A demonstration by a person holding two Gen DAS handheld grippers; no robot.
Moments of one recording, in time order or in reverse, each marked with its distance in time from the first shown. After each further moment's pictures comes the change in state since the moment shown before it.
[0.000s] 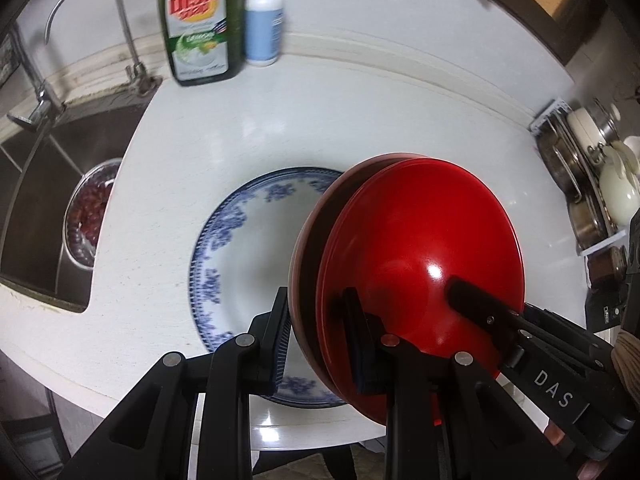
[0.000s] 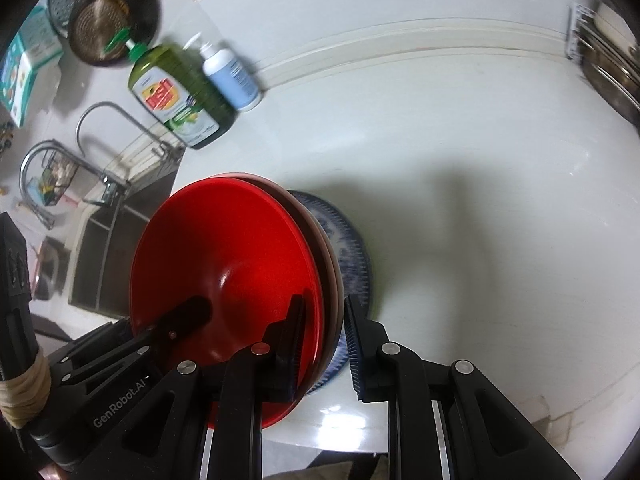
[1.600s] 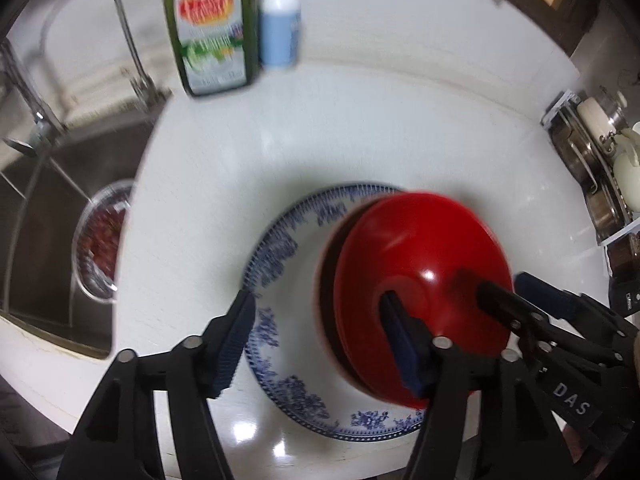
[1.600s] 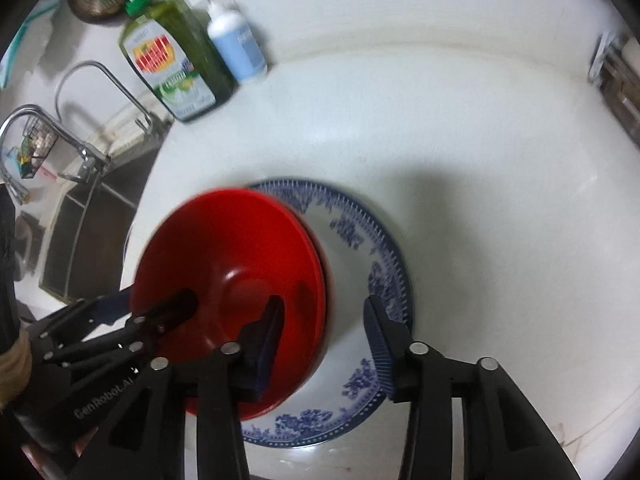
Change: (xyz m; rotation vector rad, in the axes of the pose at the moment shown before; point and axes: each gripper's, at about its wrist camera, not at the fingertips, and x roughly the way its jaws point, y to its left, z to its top) left arm 0.012 0.033 0.009 0.088 -0.081 0.040; right arm 0.044 0.040 0.001 -0.080 -0.010 -0.106
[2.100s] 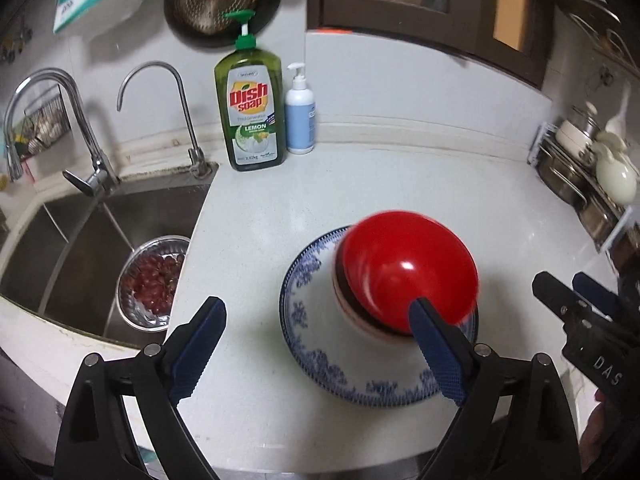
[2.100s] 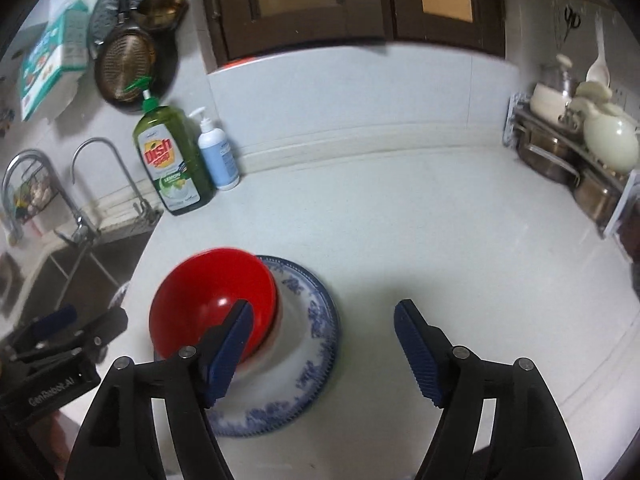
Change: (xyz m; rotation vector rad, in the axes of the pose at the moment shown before) left arm -0.074 -0.006 -0.072 0.038 -0.310 0.081; right arm -0.090 -0.007 -0.064 0.038 -0.413 -0.156
